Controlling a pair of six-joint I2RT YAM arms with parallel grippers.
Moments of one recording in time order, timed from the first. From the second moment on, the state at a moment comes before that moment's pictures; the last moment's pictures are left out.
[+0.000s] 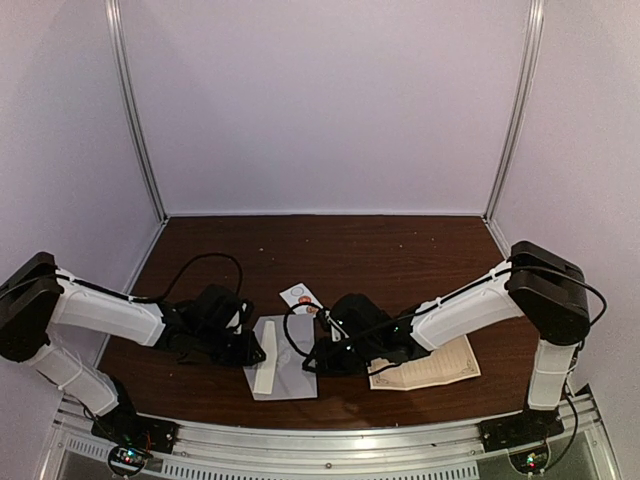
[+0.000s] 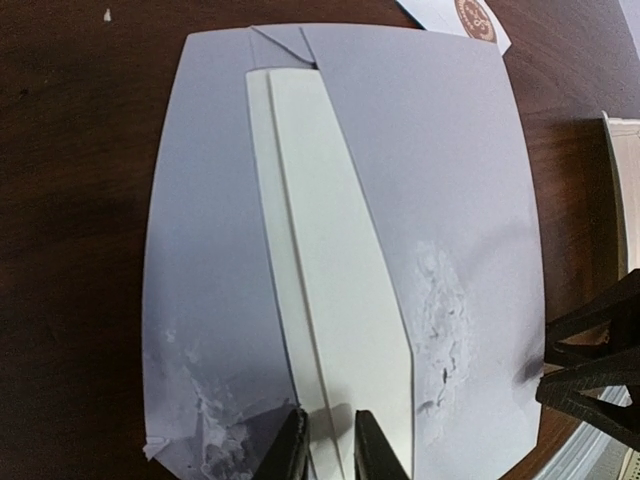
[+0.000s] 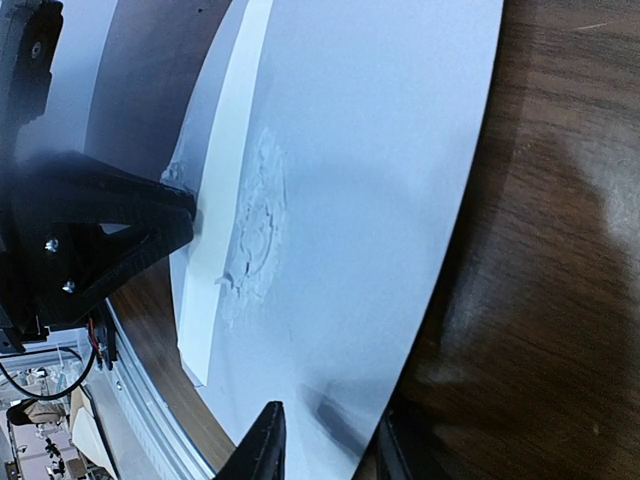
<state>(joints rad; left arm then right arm) -0.85 1.47 0.55 -0.04 0.12 -0.78 1.09 1.91 0.98 0.15 -0.23 0.97</state>
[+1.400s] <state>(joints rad) -0.91 1.51 0.55 0.08 0.13 -0.82 1.10 1.91 0.98 0.15 -0.23 0.97</state>
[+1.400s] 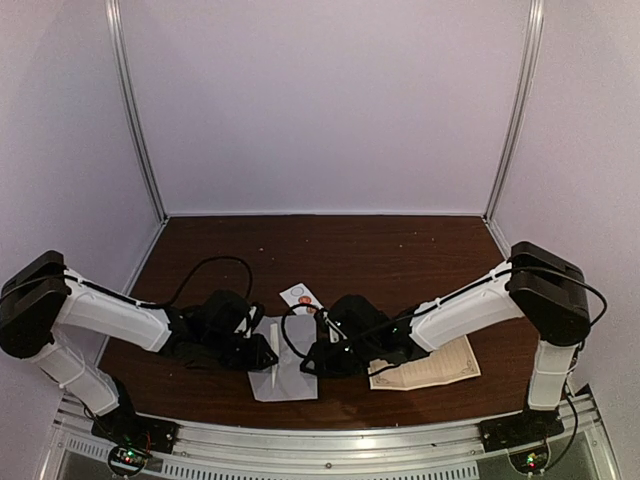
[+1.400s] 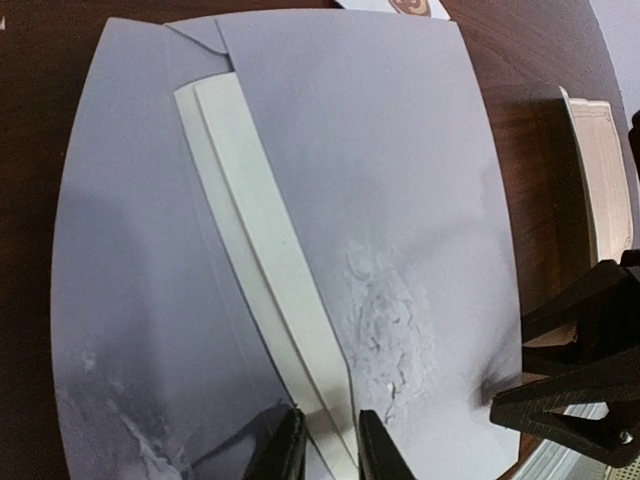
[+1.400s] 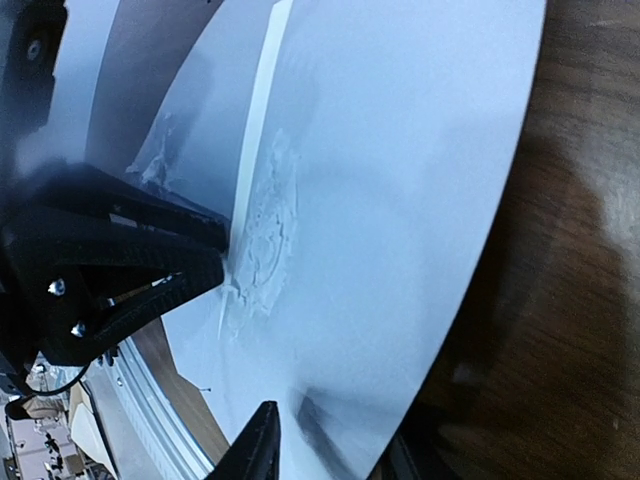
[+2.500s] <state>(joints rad) -0.84 1.51 0.63 -0.01 0.03 -0.74 1.04 1.93 1.10 -0.03 -0.10 0.91</state>
